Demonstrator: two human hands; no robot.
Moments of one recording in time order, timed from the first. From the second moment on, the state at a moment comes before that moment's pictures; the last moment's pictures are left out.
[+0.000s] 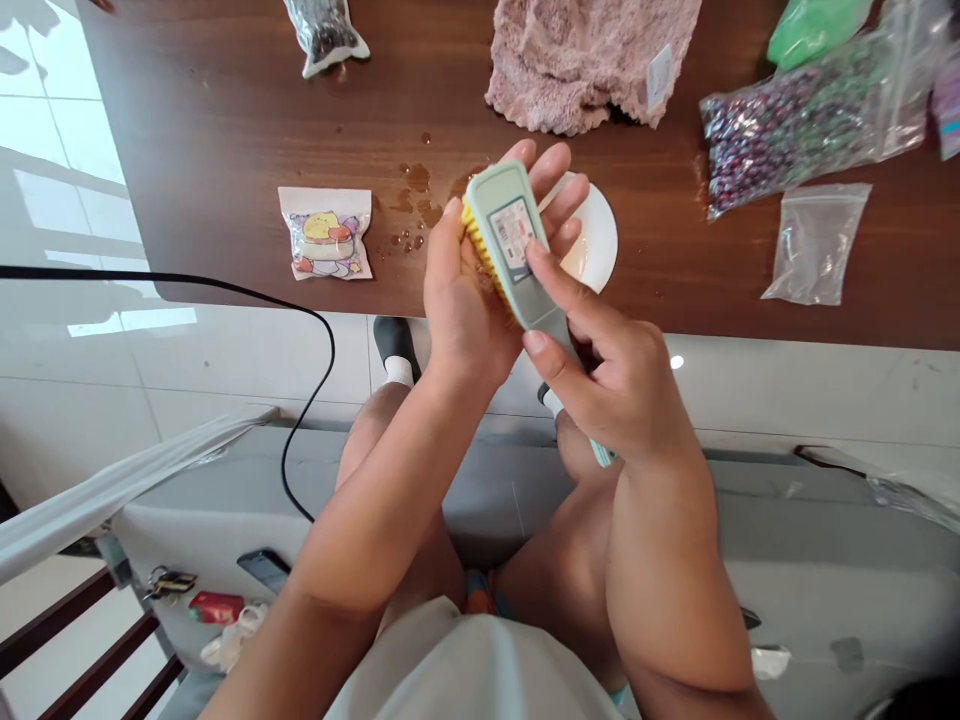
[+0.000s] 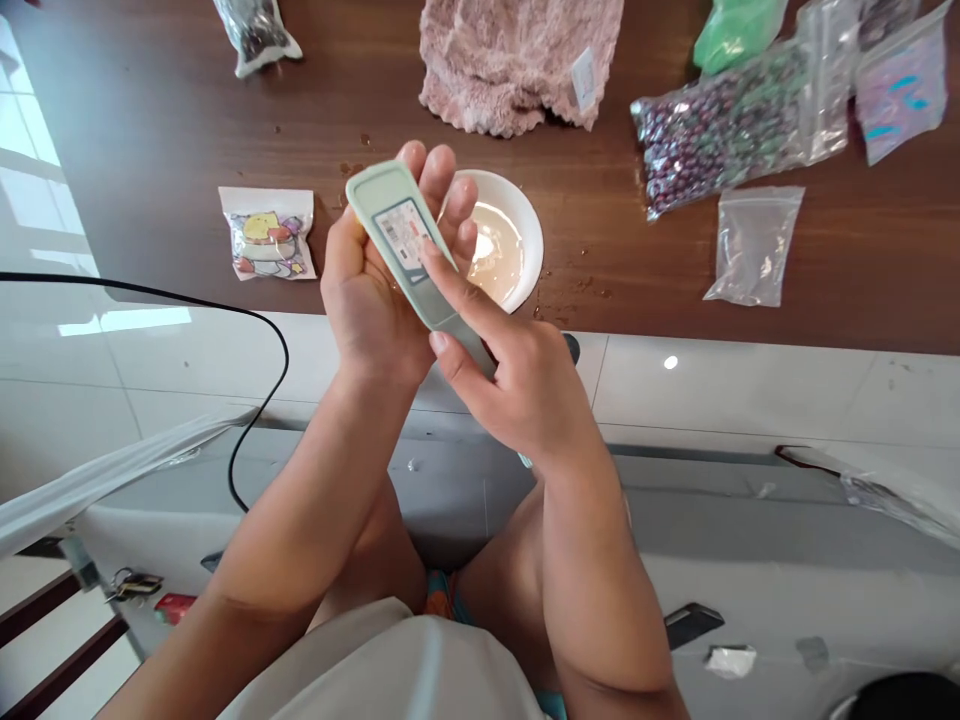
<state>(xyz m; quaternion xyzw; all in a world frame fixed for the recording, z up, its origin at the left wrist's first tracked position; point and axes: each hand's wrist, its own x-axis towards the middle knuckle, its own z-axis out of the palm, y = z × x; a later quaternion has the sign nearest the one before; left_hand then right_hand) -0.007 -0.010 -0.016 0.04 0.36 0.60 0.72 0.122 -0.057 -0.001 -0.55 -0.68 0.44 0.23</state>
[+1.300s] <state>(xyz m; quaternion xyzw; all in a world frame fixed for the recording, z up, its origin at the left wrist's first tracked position) -0.010 -0.008 -0.019 -0.01 0.40 0.61 0.68 0.117 -0.062 -0.006 -0.53 -0.69 0.43 0.22</state>
